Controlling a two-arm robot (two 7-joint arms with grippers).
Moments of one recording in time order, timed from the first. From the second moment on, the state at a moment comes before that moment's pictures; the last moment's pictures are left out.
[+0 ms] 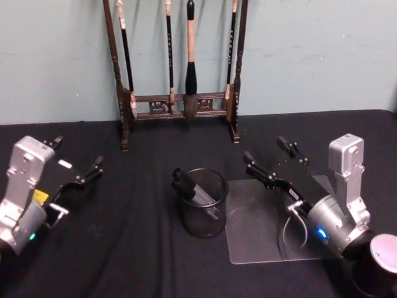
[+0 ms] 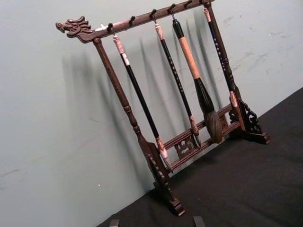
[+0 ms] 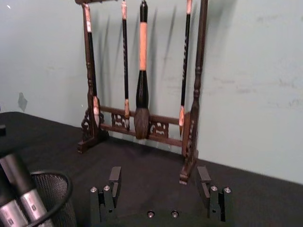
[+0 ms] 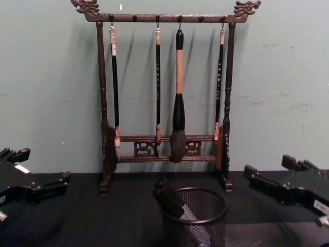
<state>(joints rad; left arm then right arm) -0.20 0.60 0.45 -1.41 -0.25 -0.12 0.03 0.21 0.24 -0.25 -1.24 0.27 -0.26 0.36</state>
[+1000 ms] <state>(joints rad) -0.20 0.60 0.45 -1.41 -0.25 -0.12 0.03 0.21 0.22 -0.24 -1.18 0.28 -0.26 0.38</state>
